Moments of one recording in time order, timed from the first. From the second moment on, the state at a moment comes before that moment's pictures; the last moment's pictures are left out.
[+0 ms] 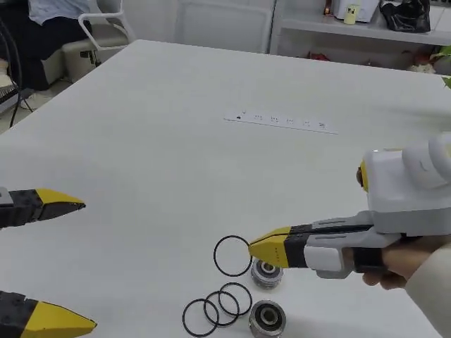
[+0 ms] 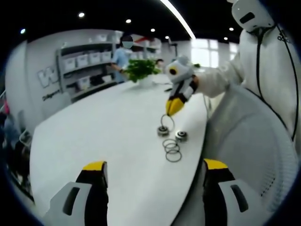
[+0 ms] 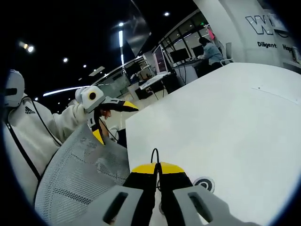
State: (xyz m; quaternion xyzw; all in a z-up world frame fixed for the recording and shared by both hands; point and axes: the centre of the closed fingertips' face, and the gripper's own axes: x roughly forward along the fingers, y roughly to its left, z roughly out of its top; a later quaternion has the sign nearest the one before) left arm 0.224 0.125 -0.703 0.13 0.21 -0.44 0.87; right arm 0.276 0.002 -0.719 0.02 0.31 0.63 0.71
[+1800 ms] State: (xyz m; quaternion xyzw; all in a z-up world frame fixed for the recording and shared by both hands) left arm 0.222 0.134 -0.712 0.11 0.22 -0.41 0.88; right arm 0.254 0.049 -0.798 0.01 0.40 0.64 0.66
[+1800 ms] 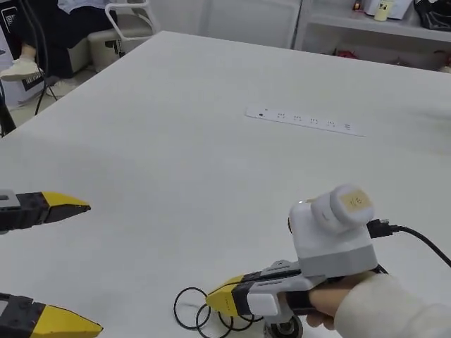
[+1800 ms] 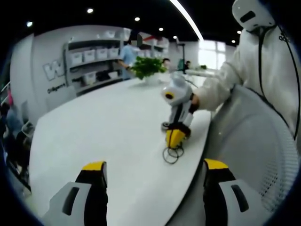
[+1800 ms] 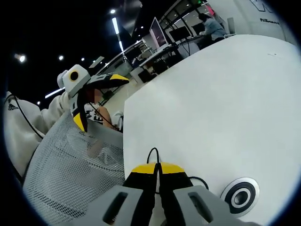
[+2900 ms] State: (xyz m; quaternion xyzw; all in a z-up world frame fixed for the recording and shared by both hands) left arm 0.221 0.133 -0.712 0.11 0.22 -0.42 0.88; right arm 0.261 0.035 -0.772 -0.05 0.34 0.65 0.68
